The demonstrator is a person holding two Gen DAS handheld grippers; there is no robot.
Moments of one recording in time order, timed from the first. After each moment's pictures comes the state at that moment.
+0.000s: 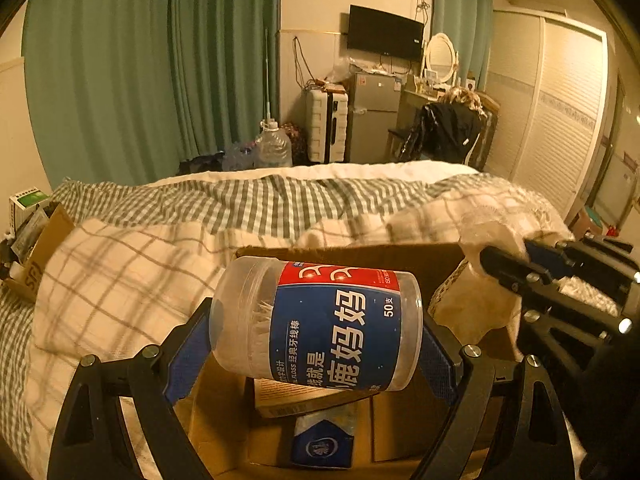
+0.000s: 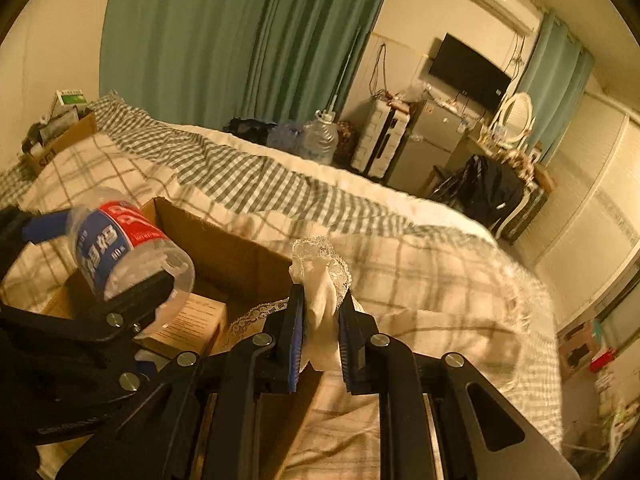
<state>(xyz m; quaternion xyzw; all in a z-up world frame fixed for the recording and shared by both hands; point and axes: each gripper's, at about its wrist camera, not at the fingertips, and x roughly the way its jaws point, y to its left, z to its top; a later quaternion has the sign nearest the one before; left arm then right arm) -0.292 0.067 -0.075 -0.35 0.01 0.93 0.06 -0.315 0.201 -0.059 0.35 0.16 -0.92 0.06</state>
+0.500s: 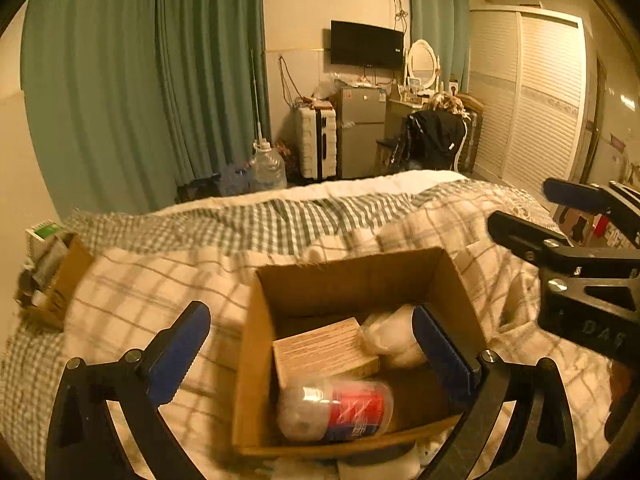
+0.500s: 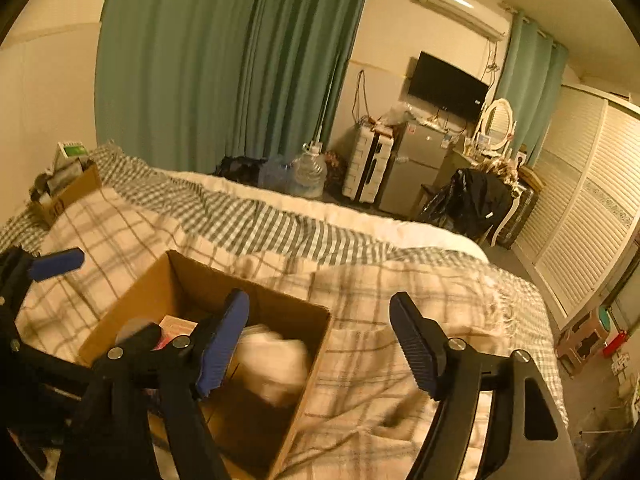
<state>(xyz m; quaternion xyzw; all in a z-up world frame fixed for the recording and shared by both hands) -0.244 0.056 -0.020 -0.32 0.04 0.94 0.08 -0.266 0.208 0.008 0.29 0.13 -0.95 0.03</state>
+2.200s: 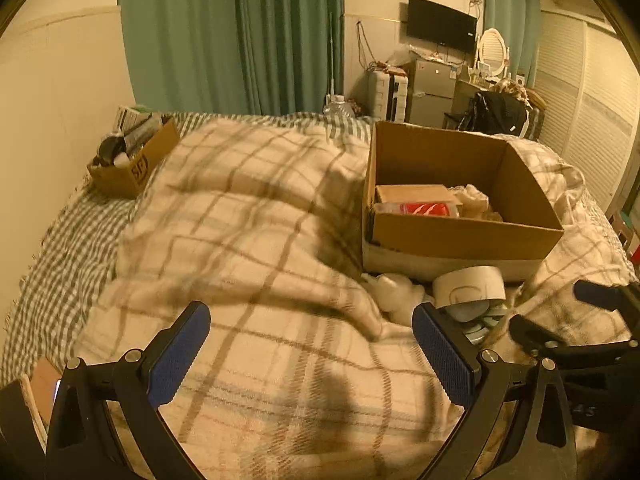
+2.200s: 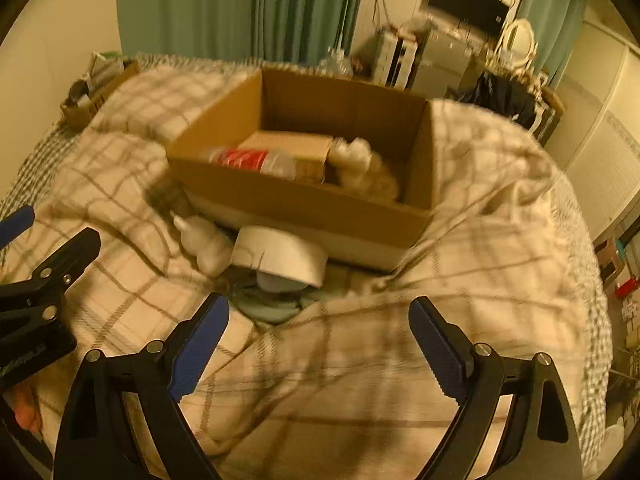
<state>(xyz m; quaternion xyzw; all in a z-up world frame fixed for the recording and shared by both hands) -0.114 -0.036 -0.110 -0.38 -0.01 0.92 -0.04 -0.152 0.143 -0.123 0.47 0.09 -0.88 0.05</state>
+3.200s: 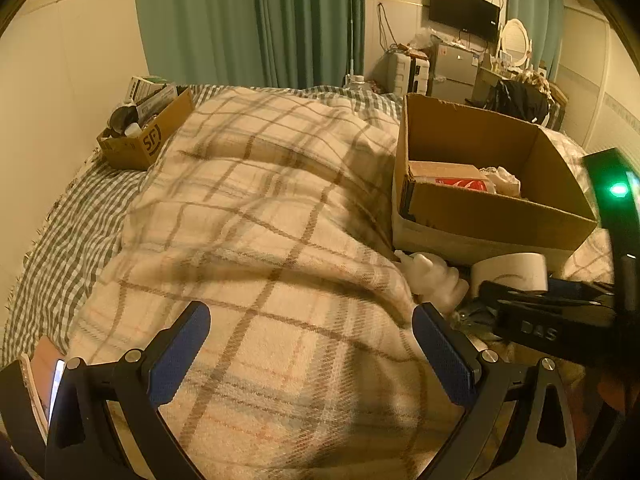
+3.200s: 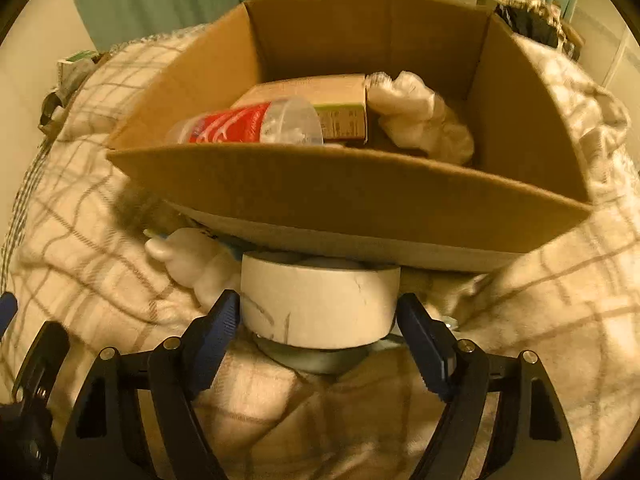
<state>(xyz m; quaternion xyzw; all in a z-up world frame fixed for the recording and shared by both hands) -0.121 -0.049 -0.130 -0.41 -0.01 0.91 -0.07 -0.206 0.130 -0.166 0.53 0.02 -0.85 0.06</state>
